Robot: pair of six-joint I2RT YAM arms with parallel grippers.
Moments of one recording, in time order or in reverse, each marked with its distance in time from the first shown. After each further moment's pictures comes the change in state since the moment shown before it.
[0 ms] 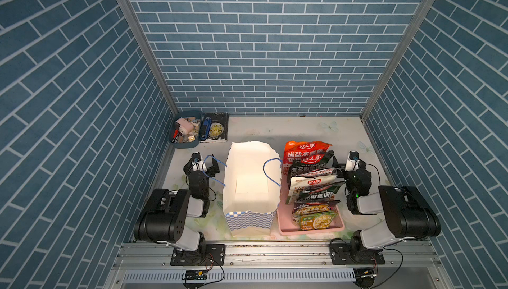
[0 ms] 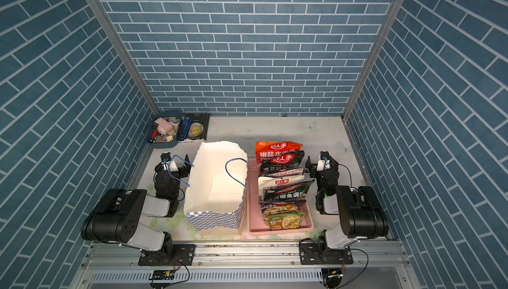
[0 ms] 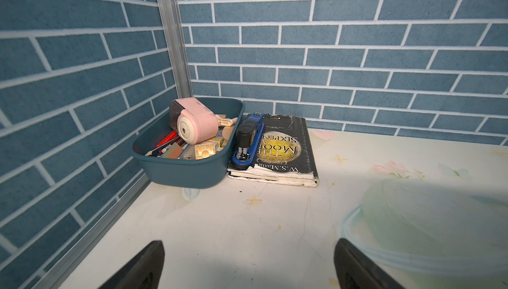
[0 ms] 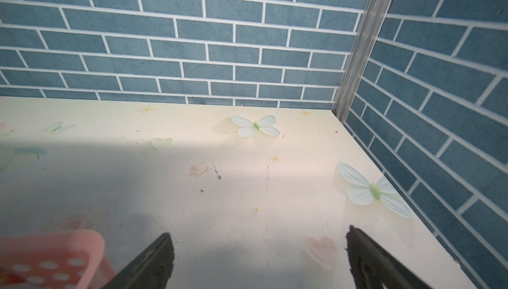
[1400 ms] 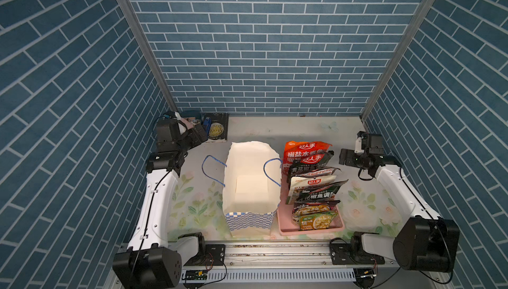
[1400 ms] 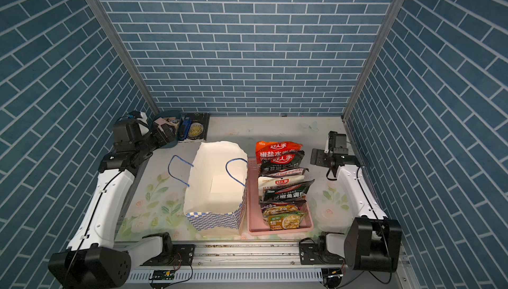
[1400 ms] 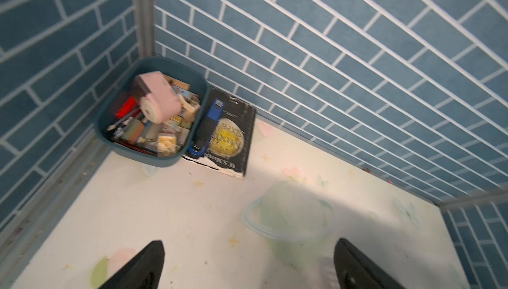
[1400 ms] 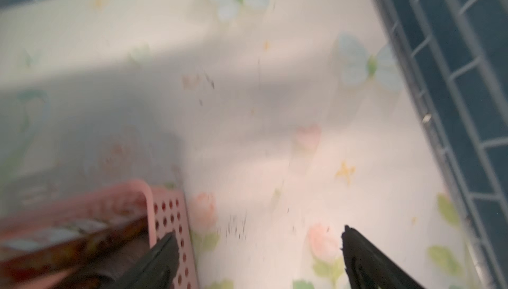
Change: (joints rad) left arm 0.139 -0.348 1.029 -1.775 0.429 -0.352; right arm -0.036 -0.265 0.718 -1.833 -0.052 0.224
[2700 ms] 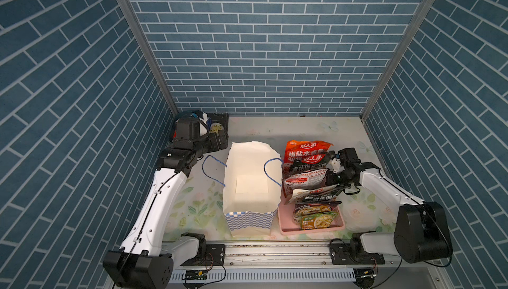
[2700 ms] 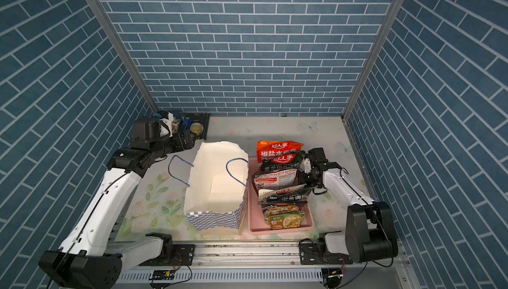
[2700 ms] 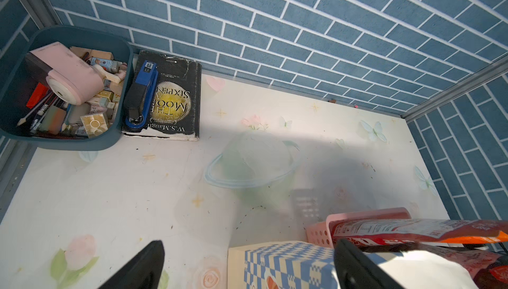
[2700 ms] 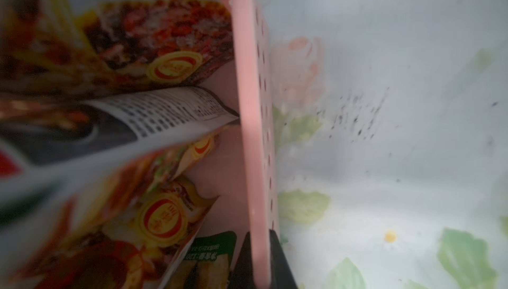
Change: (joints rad) left arm -0.233 -0.001 0.058 -0.156 -0.059 0.063; right arm 0.171 0.105 -0.108 -0.048 -0.176 0.018
